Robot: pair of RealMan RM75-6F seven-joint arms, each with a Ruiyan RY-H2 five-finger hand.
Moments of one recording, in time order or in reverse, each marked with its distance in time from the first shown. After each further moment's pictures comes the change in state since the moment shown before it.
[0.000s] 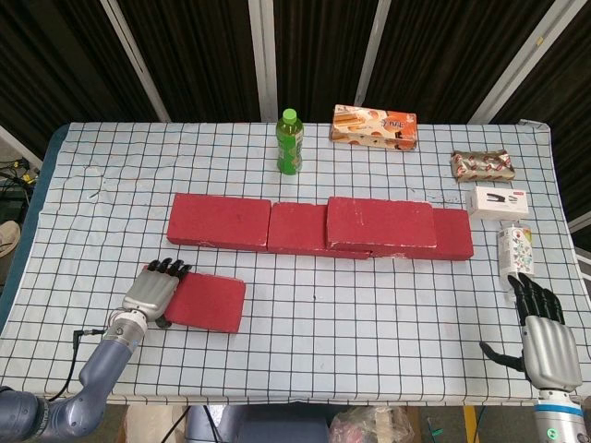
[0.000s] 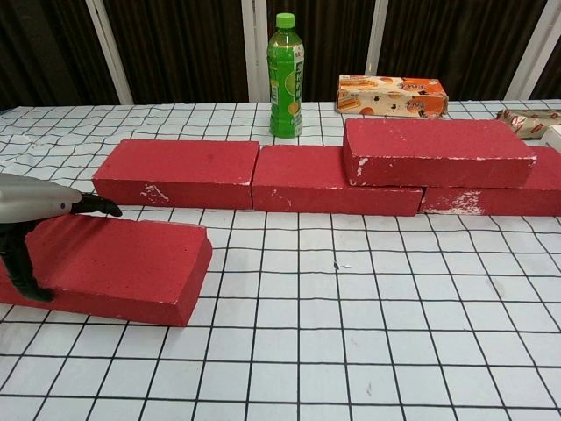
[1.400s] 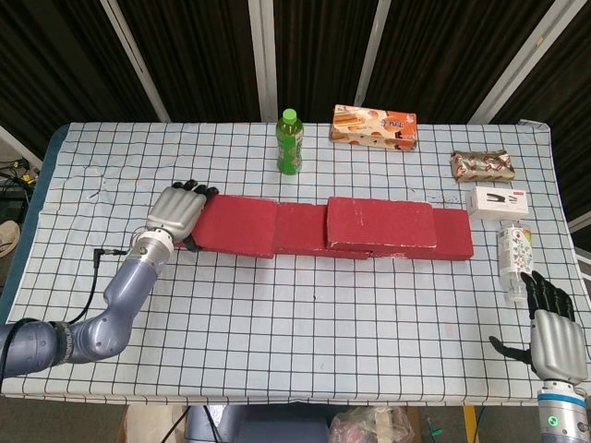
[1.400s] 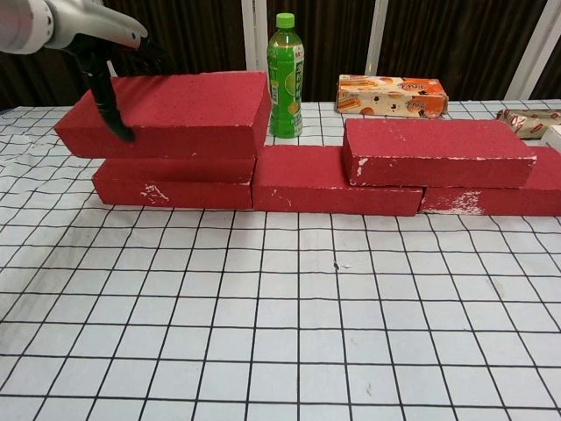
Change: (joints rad) left arm -0.353 0.136 -0.237 0.152 -0.320 -0.202 -0.013; right arm 0.019 -0.029 0.055 0.033 0.134 -0.016 -0.050
